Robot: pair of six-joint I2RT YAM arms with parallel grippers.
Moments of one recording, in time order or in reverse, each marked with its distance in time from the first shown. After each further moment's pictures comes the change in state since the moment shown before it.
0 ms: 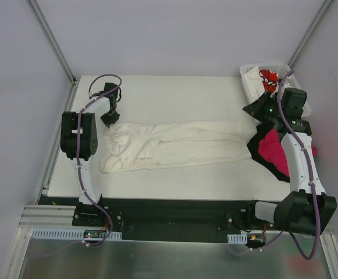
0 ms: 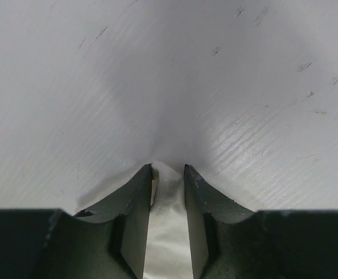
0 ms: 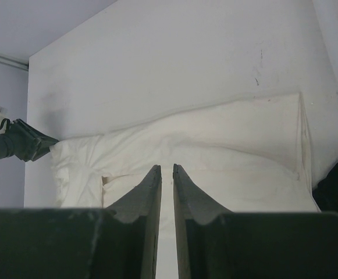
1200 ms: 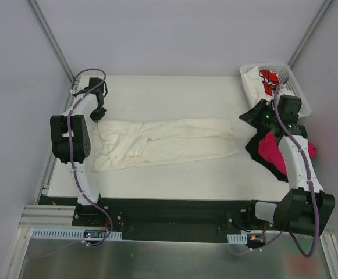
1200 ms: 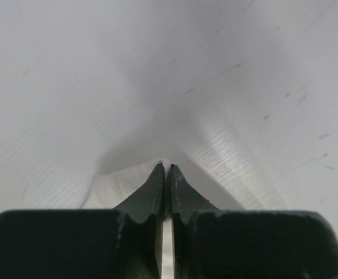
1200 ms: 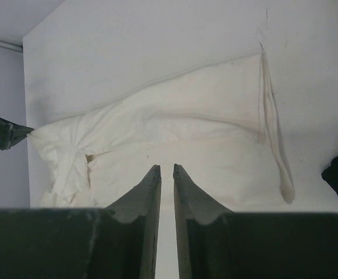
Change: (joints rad) left arm 0.104 -0.070 0.024 -0.062 -0.055 -0.023; right arm -0.005 -0.018 -0.089 0.013 -0.040 0.014
